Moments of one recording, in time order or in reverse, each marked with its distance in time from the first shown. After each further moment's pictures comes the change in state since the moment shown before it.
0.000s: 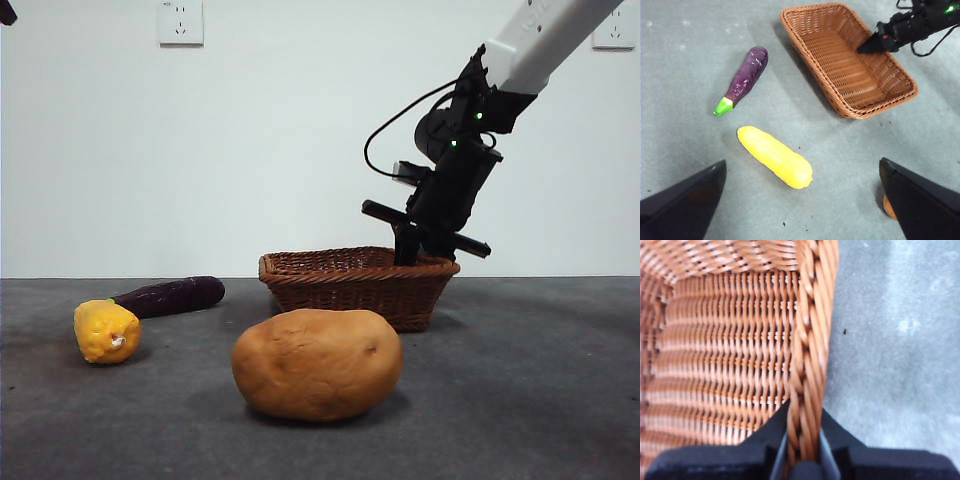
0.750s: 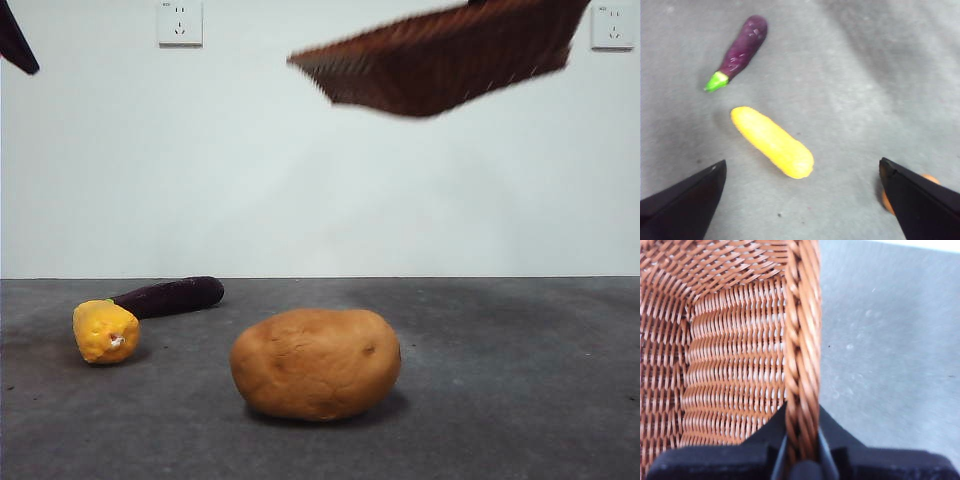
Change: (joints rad) left arm -0.030 0.123 0.000 0.019 -0.027 -0.051; right arm -0.003 -0.637 0.000 -0.424 0.068 -0.161
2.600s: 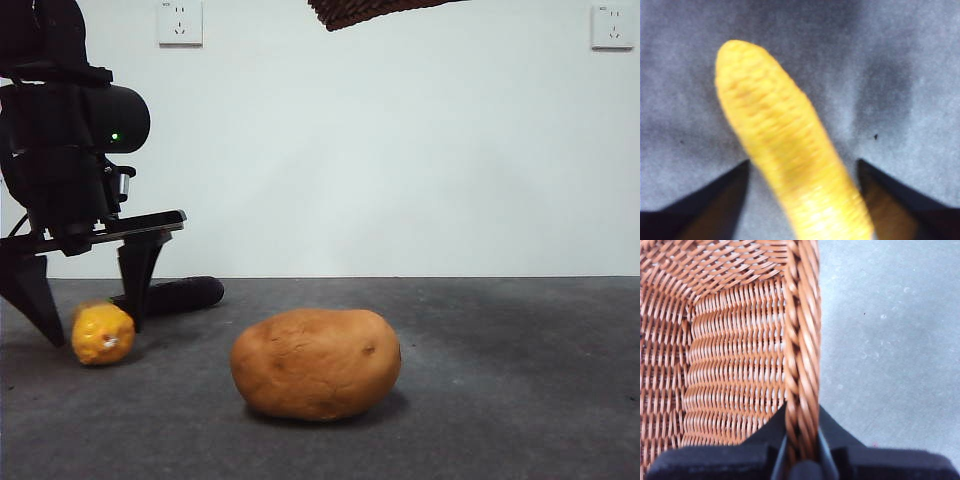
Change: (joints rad) left arm -0.322 0.859 0.320 -0.040 -0.385 -0.412; right arm 0.001 -0.162 0.000 -0.245 -0.121 -0.142
